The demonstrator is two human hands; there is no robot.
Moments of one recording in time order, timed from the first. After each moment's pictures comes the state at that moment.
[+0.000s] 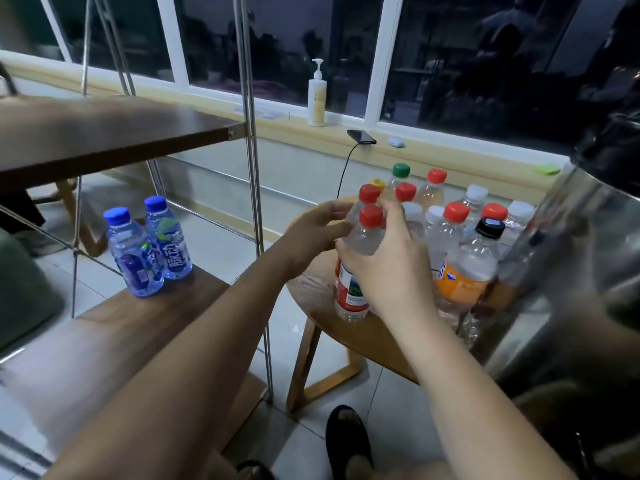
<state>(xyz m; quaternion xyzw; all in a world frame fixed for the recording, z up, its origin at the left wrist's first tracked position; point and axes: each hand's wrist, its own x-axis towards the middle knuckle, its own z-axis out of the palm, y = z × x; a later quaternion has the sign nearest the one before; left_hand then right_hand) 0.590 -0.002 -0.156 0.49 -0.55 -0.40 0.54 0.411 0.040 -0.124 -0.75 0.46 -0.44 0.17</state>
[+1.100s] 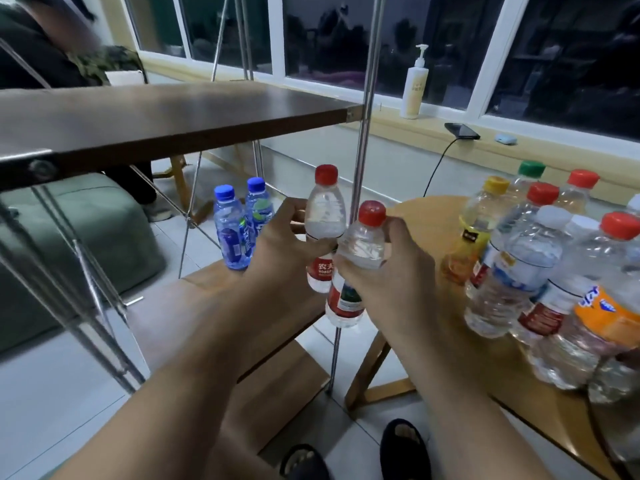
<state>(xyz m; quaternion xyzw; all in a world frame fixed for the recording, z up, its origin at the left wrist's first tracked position) 0.701 0.127 -0.185 0.71 -0.42 -0.10 0.56 0.517 0.079 -0.170 -0.79 0.33 -0.43 0.27</state>
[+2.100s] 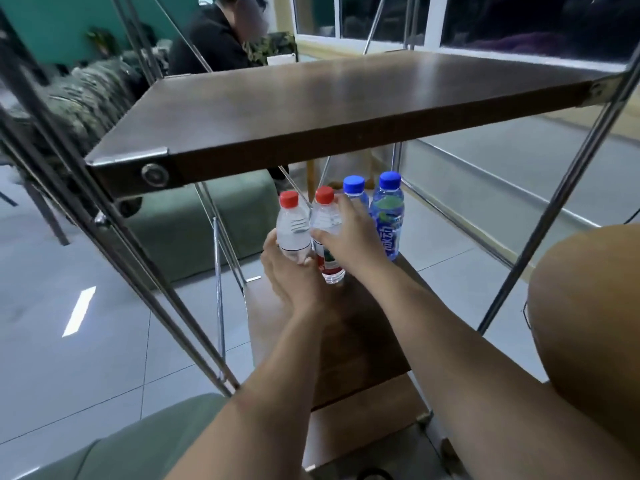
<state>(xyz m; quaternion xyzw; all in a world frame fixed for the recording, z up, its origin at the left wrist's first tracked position) 0.832 0.177 -0.294 0.75 0.06 0.19 0.63 0.817 0.071 -0.240 -0.89 0.11 -0.24 0.36</state>
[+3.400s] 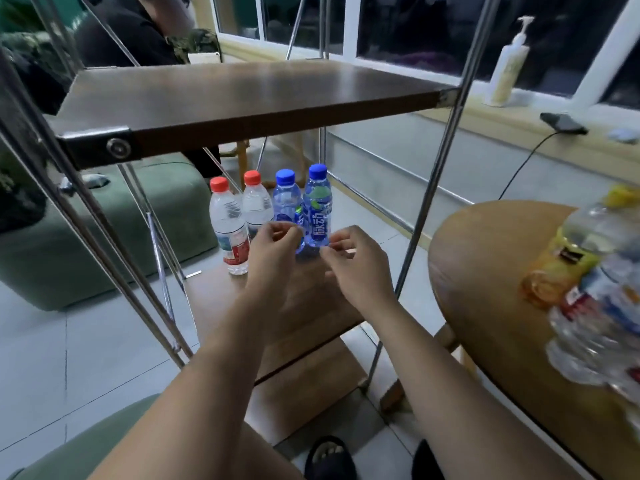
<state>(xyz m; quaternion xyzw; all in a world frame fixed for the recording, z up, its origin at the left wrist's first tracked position) 0.775 0.167 -0.244 0.70 -0.11 -0.11 0.70 0.654 0.064 -0.238 -0.78 0.25 -0.29 0.49</state>
